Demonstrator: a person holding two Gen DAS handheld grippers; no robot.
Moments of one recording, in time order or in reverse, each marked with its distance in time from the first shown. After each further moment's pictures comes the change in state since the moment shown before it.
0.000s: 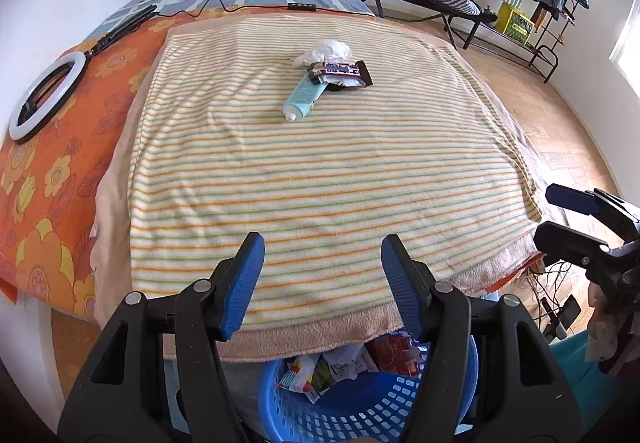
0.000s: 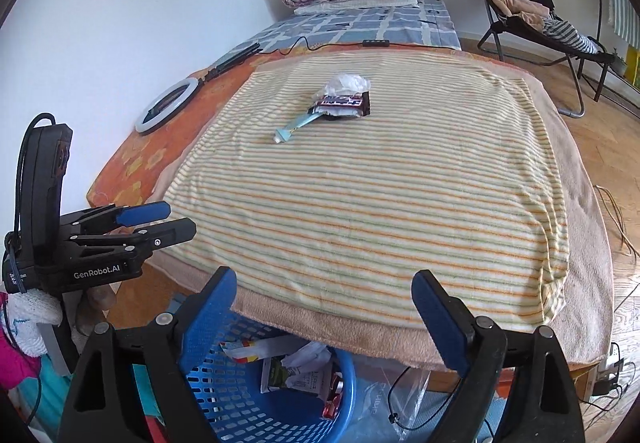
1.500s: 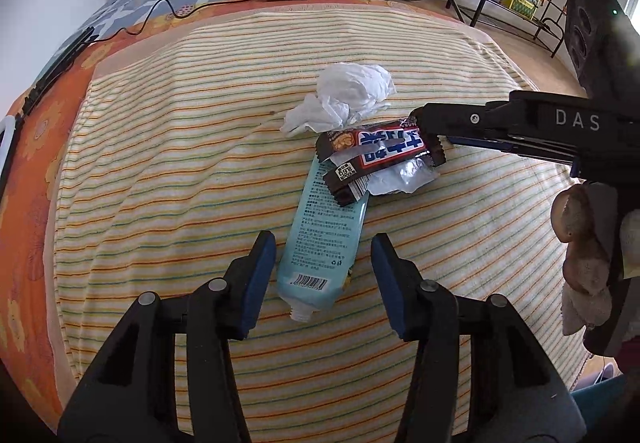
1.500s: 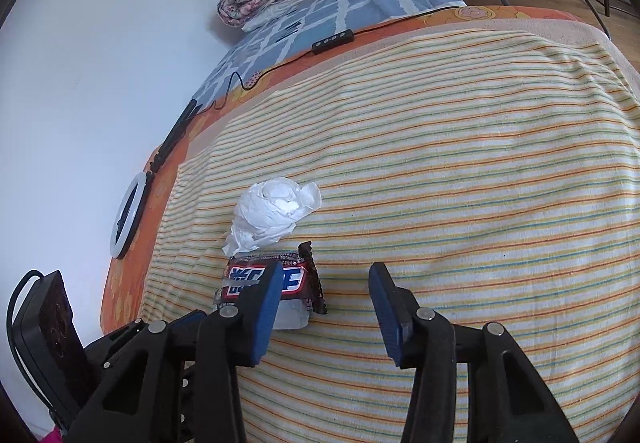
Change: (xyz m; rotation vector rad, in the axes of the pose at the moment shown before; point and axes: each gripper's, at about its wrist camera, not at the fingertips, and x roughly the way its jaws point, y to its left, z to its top) left arm 0.156 0.015 0.125 0.092 0.066 0.011; right arm 0.207 -0.095 0.161 0.307 0.038 0.176
